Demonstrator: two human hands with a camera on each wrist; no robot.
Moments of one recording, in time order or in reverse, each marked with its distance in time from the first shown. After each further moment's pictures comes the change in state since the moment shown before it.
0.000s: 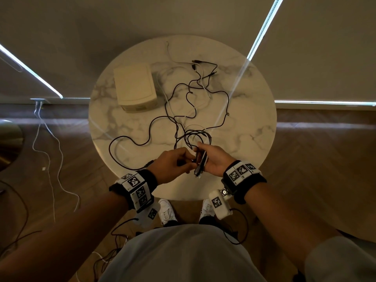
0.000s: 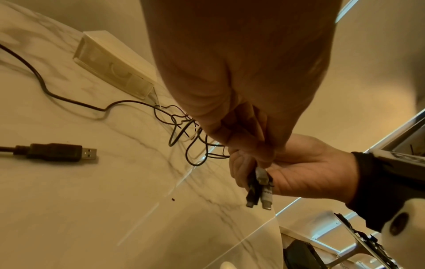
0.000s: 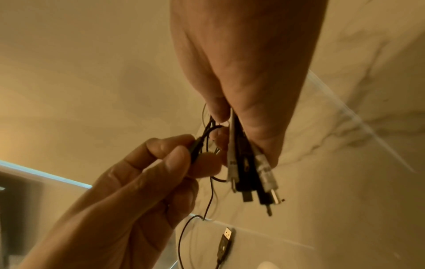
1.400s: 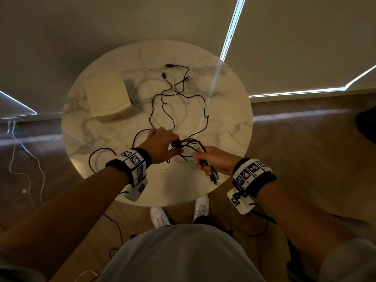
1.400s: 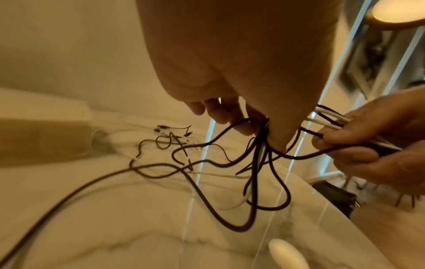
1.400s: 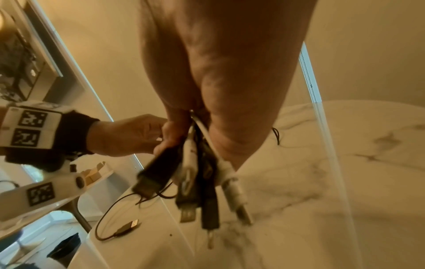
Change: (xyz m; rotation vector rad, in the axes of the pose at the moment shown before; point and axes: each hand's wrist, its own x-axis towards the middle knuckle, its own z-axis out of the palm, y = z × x) left_hand 0.087 0.010 -0.014 0.799 -0.044 0.167; right_hand -0.031 -0.018 -0.069 -0.552 -0.190 -0.185
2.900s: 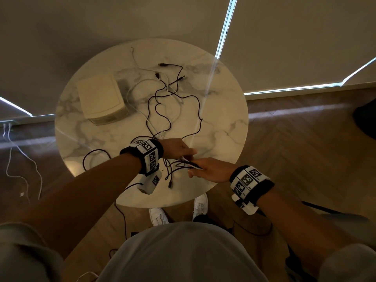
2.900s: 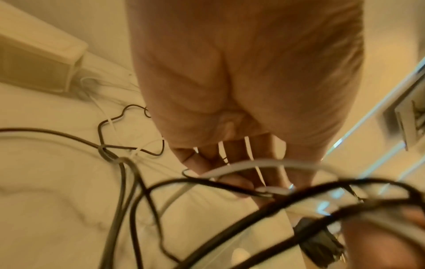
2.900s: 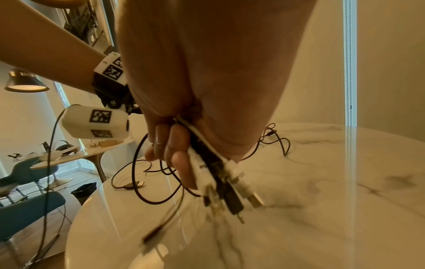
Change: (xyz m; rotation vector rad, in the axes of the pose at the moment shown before) left_hand 0.041 0.047 -0.004 -0.344 -0.597 -0.125; right_hand -0.013 0.018 -0.007 -0.816 -0.152 -0.238
